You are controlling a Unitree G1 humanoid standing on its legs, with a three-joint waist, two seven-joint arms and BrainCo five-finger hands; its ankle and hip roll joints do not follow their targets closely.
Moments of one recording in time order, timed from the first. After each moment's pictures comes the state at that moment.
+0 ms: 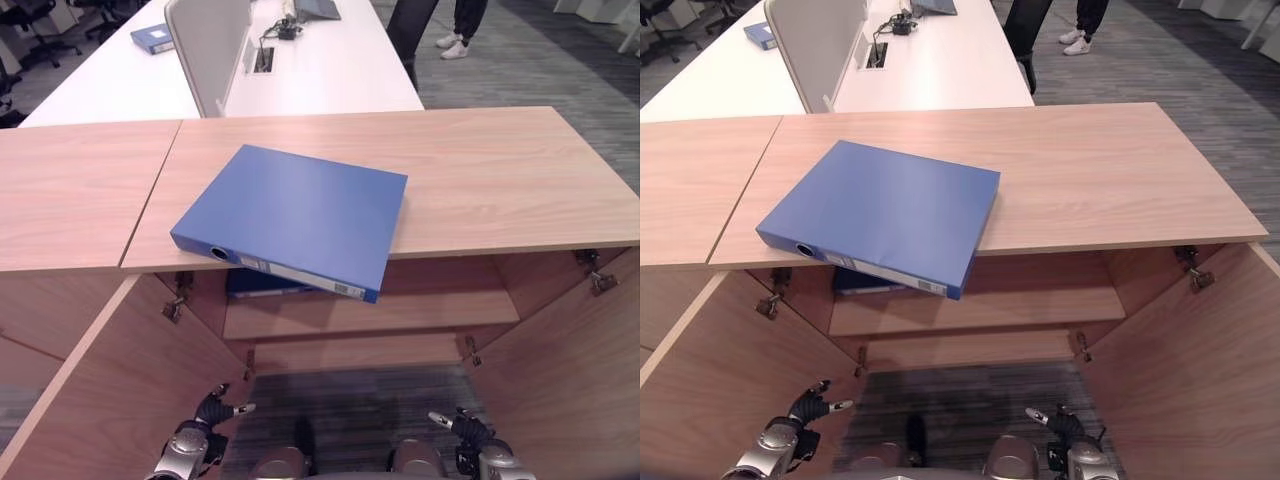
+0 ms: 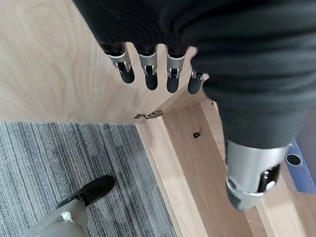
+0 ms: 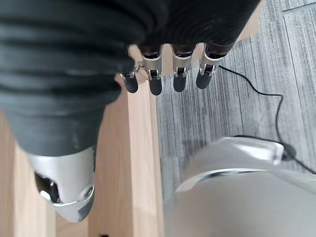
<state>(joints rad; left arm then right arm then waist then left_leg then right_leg) -0.03 0.36 -0.23 0.97 -0.09 -0.09 0.04 -0.02 -0.28 0.15 1.11 0.29 -0.04 -0.06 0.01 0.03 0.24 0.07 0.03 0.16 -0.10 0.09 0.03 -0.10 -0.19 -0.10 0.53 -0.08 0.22</state>
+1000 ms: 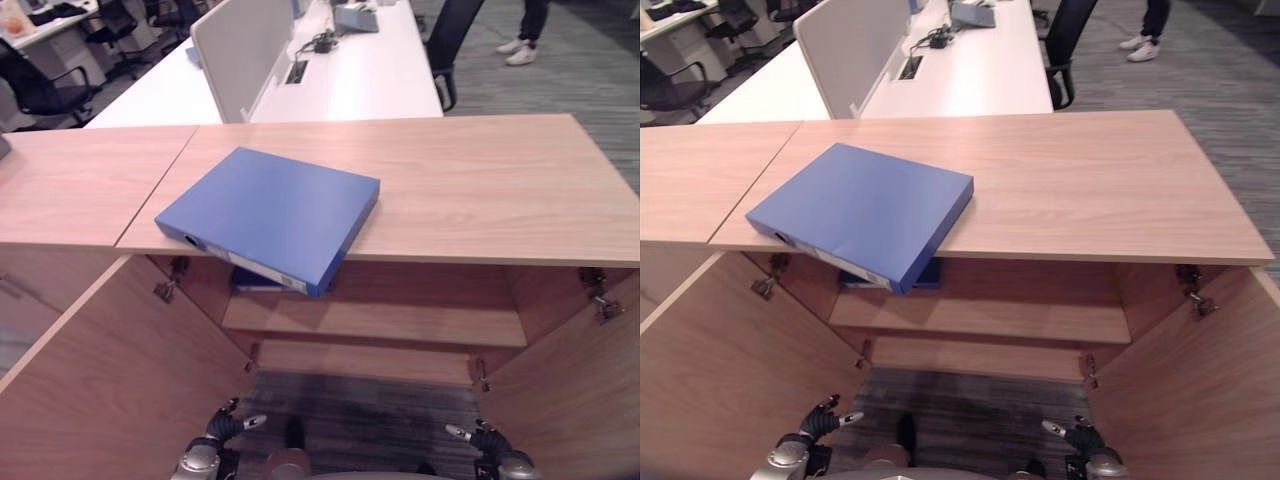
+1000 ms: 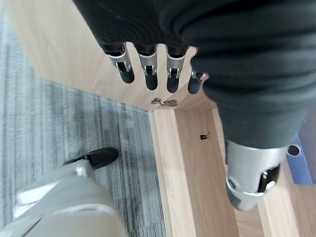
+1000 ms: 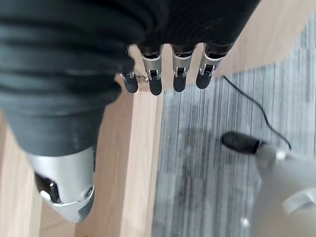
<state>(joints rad) 0.04 0.27 -0.21 0.96 -0.11 -0.09 0.05 0.01 -0.39 0.16 1.10 0.28 -0.04 -0.06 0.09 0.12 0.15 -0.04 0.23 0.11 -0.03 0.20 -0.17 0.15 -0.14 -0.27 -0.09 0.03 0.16</state>
